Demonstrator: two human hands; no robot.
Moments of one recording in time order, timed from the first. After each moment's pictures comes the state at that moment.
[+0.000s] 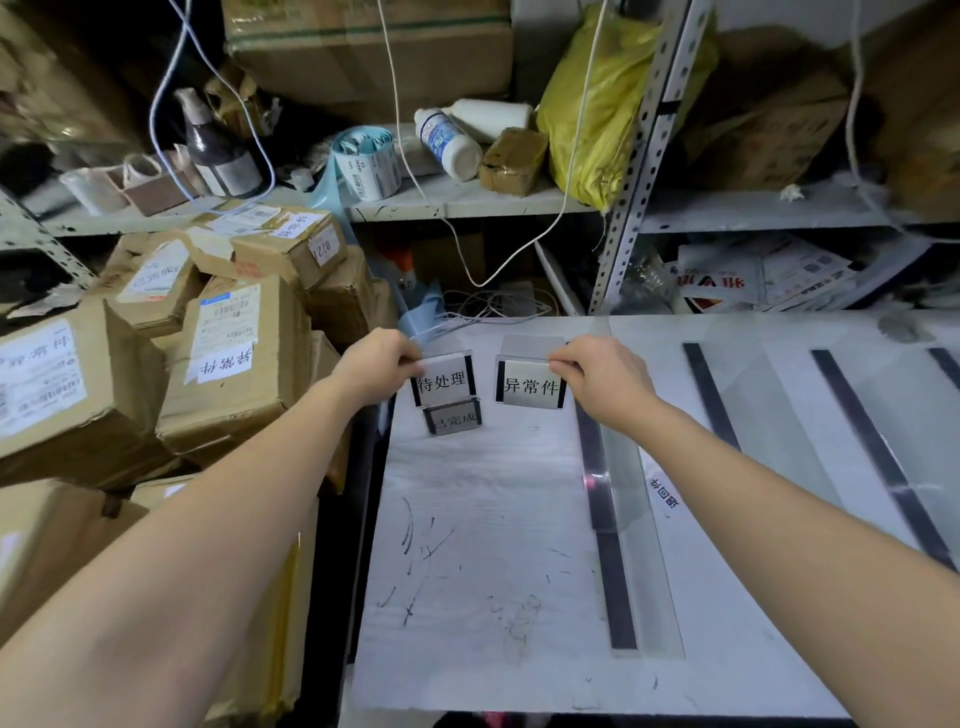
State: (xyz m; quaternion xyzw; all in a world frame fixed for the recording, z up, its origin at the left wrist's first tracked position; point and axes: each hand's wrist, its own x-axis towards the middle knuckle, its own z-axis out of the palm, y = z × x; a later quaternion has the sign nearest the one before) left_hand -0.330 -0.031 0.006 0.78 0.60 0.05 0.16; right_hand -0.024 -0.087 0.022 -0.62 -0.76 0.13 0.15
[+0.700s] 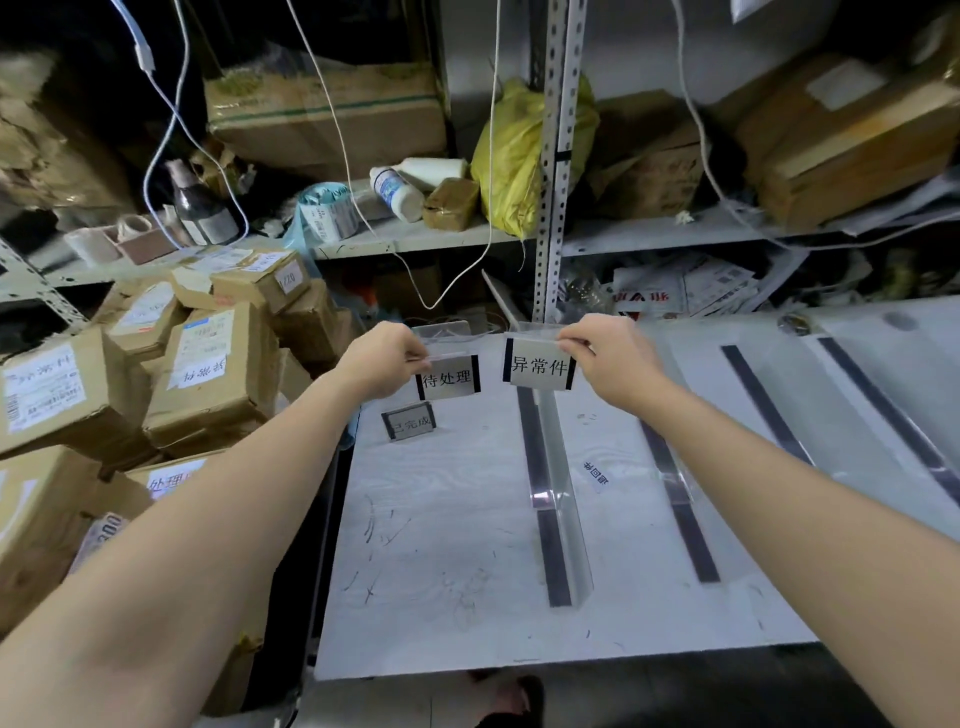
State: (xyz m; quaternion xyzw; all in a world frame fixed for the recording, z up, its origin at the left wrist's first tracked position) left_hand -0.238 -0.090 0.073 0.81 0.57 0.07 0.11; right_hand 0.068 -0.158 0.085 -0.63 -0.73 0.11 0.23
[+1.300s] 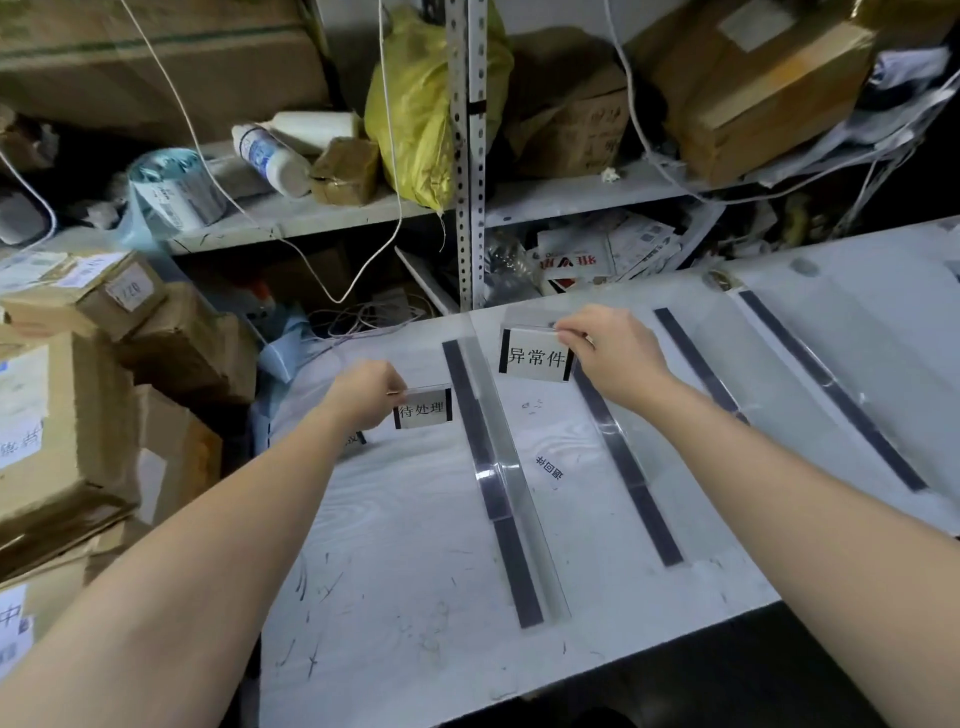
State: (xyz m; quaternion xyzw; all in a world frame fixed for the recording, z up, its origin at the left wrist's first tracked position) left_hand -0.190 -0.008 -0.052 0.83 0.53 -0.03 0.16; right_hand 0.125 -0.131 0.046 -0.72 -0.67 0.07 0.20
